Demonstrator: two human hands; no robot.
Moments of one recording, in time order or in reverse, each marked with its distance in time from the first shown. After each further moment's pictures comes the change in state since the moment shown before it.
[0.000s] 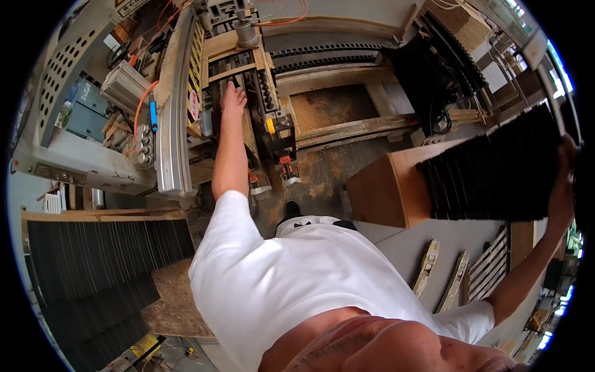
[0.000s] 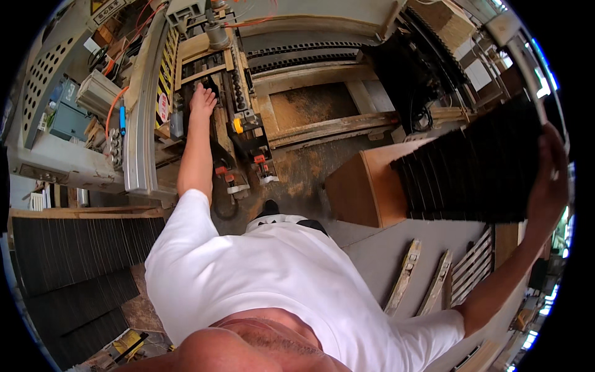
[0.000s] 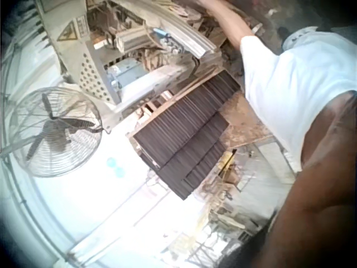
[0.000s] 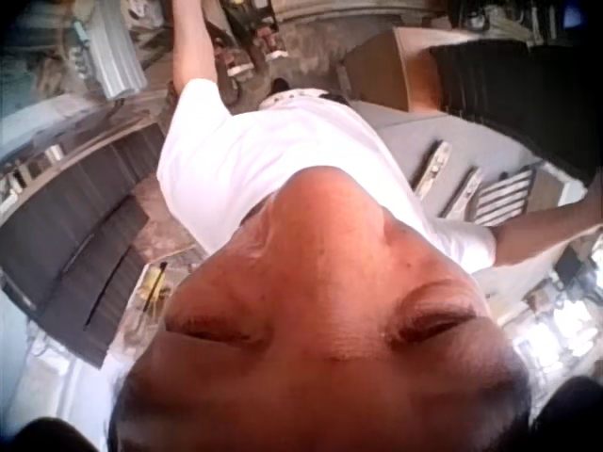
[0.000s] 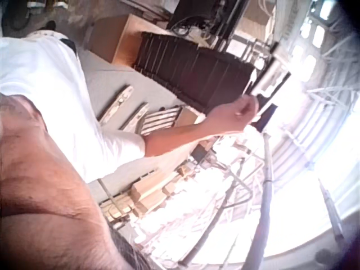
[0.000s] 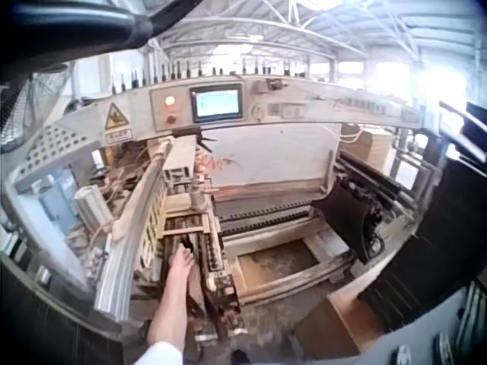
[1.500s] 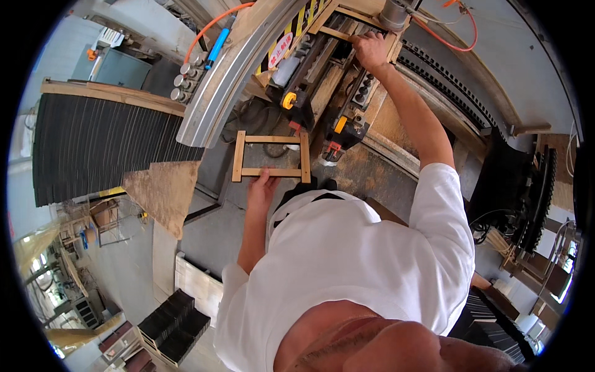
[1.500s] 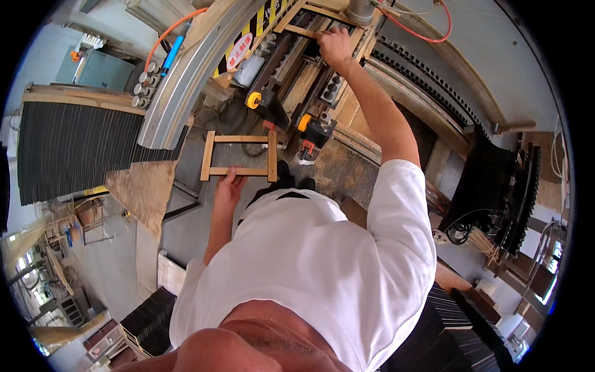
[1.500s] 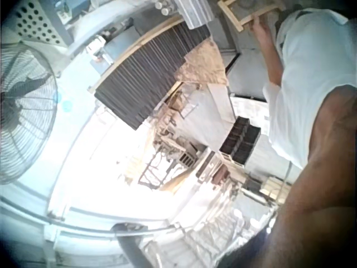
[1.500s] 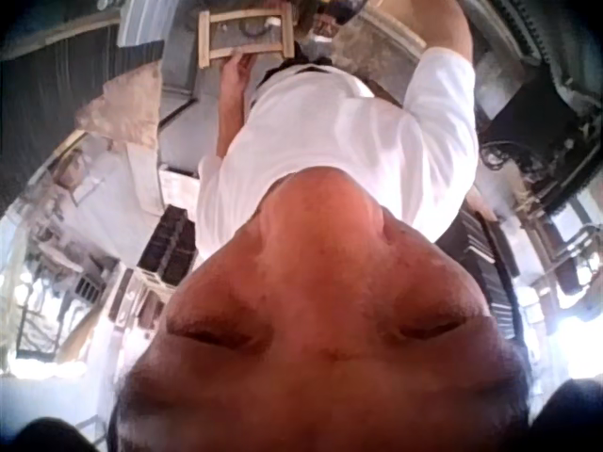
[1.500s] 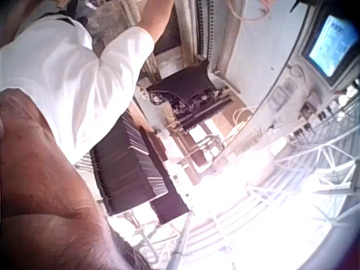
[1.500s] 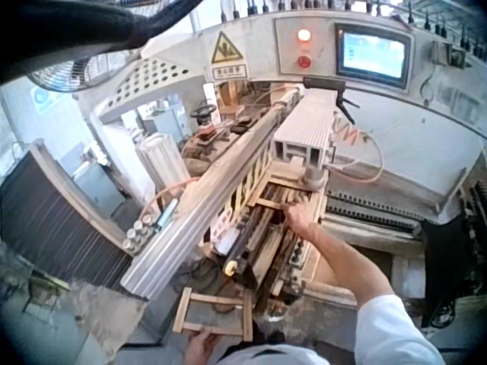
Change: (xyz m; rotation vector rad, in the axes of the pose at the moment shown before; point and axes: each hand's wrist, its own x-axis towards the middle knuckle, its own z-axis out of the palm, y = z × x) left_hand -0.291 -0.155 -0.163 -0.412 0.484 0.062; right_hand 0.054 -0.600 0.570 0.783 -0.164 -0.986
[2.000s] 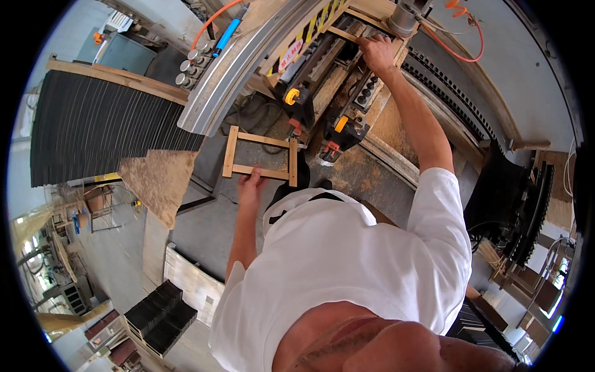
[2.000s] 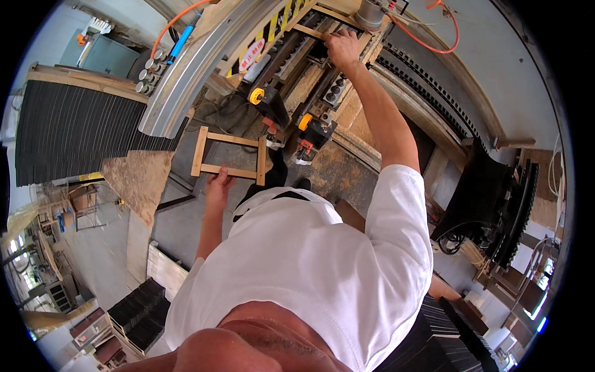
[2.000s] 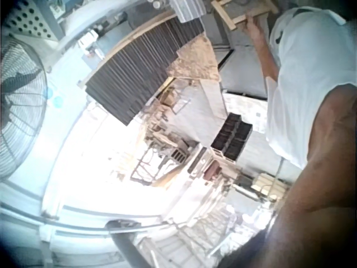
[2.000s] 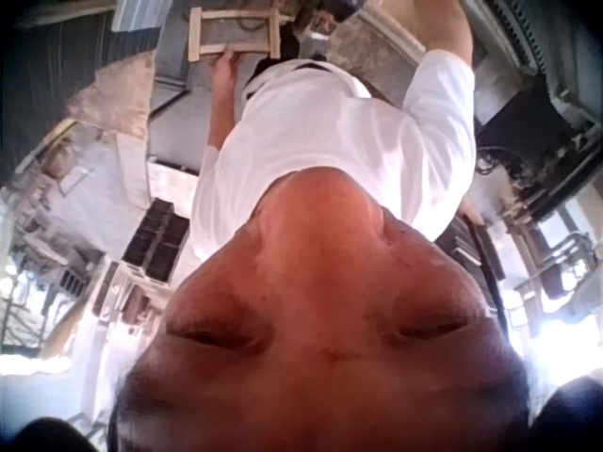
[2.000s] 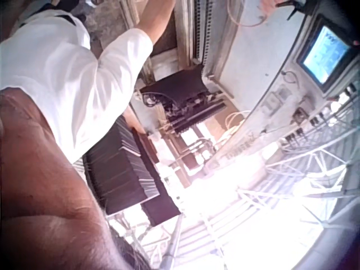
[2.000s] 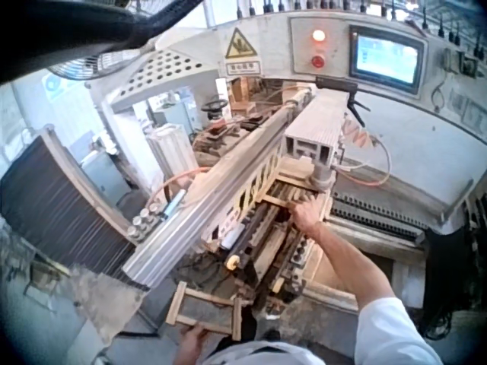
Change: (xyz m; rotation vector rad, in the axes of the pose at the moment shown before) left_hand -0.009 0.001 -0.021 0.177 0.128 0.133; right_hand 0.001 0.004 -0.004 0.037 0.005 -0.046
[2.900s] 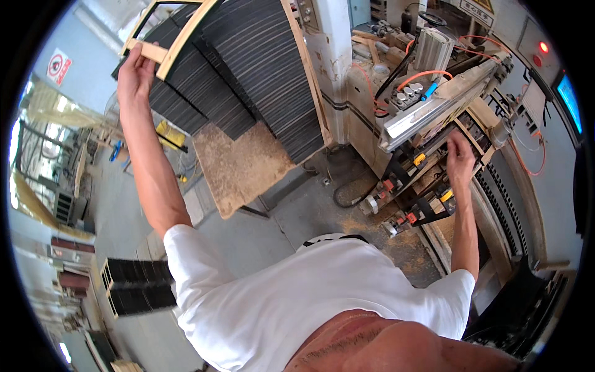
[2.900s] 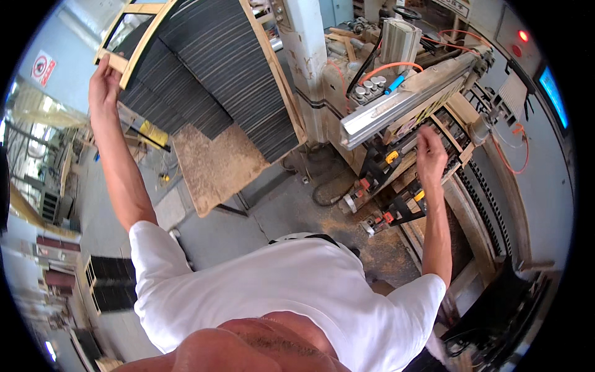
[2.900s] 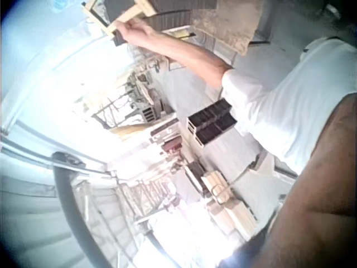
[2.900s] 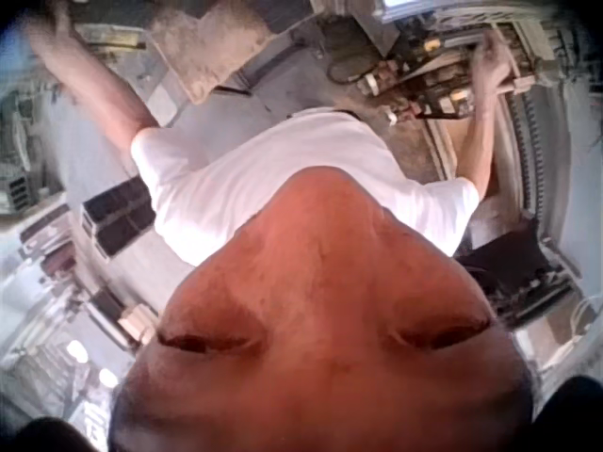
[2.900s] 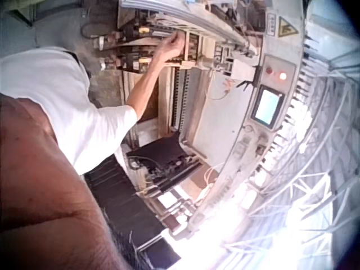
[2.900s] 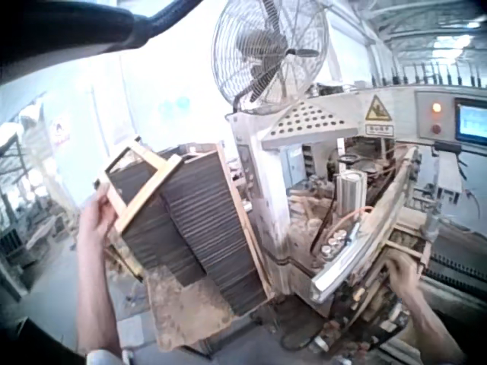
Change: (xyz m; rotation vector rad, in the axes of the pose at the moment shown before) left_hand -0.124 0.611 -0.220 -0.178 0.014 1.091; right_hand -0.020 -0.226 -0.148 0.715 0.436 0.121
